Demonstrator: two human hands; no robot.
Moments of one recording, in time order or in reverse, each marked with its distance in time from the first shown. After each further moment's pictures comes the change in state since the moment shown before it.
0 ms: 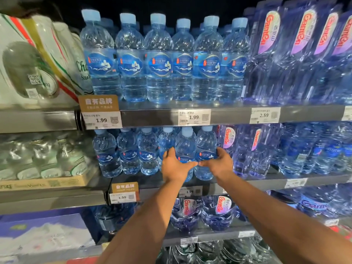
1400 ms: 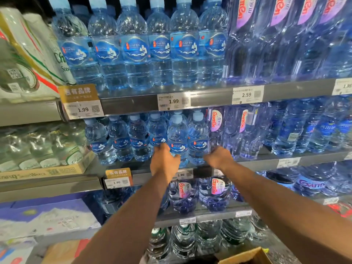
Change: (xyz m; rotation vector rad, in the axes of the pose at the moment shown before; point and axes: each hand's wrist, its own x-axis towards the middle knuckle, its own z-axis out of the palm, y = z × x) left_hand -0.030 0.004 -0.003 0.320 -0.077 -0.008; right_hand -0.014 0.003 -0.047 -0.771 -0.199 0.089
